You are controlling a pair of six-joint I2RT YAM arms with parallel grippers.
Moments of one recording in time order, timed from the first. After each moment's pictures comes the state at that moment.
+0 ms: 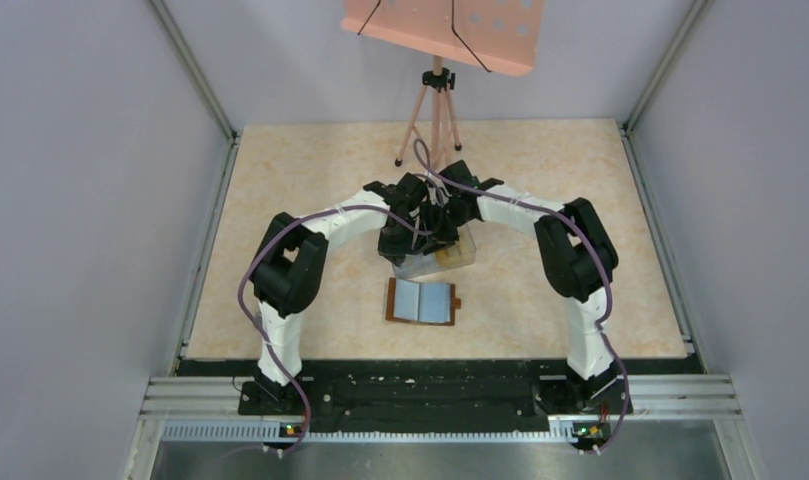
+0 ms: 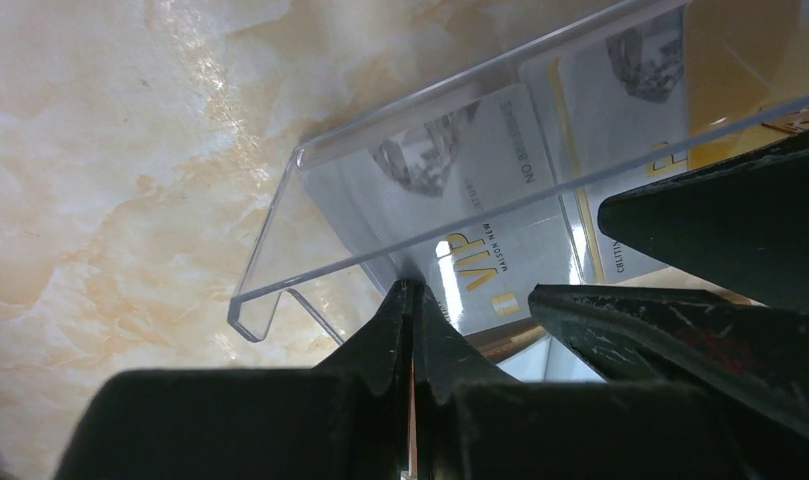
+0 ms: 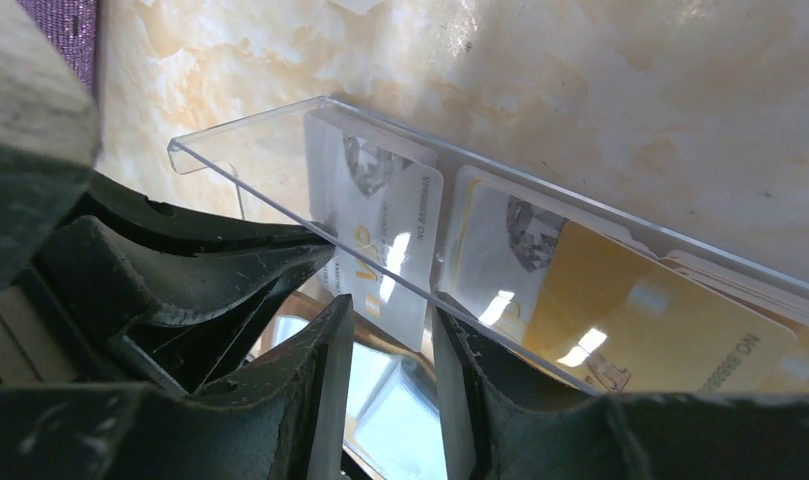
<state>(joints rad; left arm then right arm) -0.62 2.00 1.49 -0.85 -0.05 -0.46 0.56 2.07 1.48 -0.49 -0.54 0.44</state>
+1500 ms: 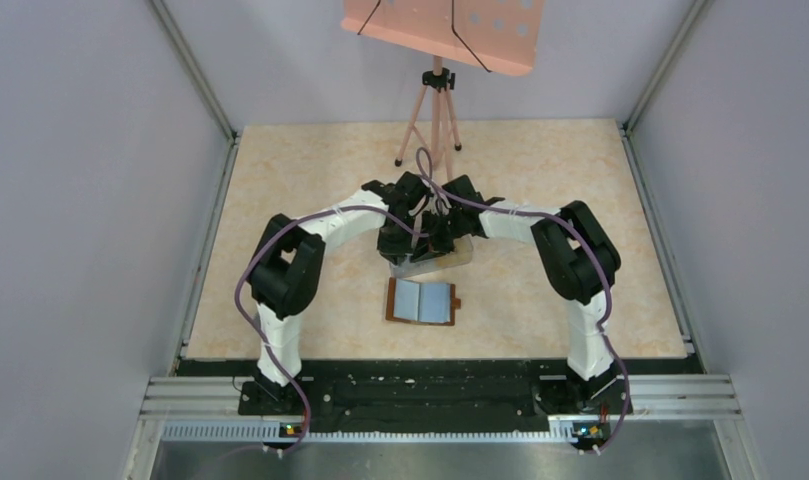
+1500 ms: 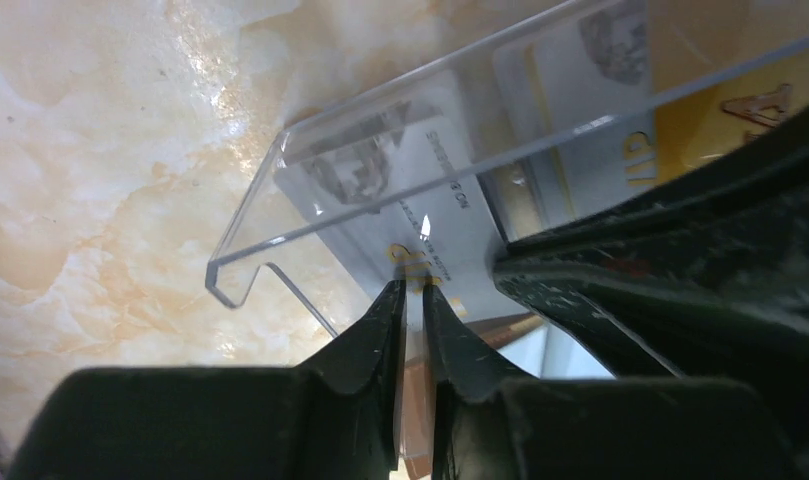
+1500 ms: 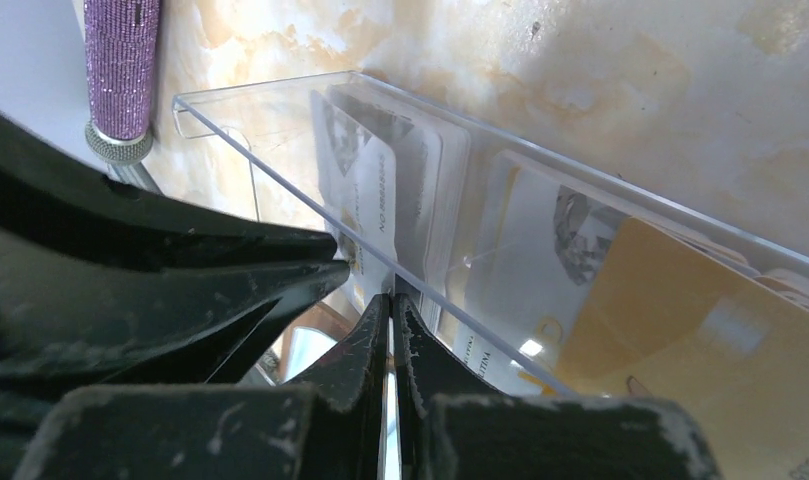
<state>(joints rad) -0.63 1.99 1.50 -0.86 -0.06 -0.46 0.57 2.05 1.30 -0.20 -0.65 0.54</state>
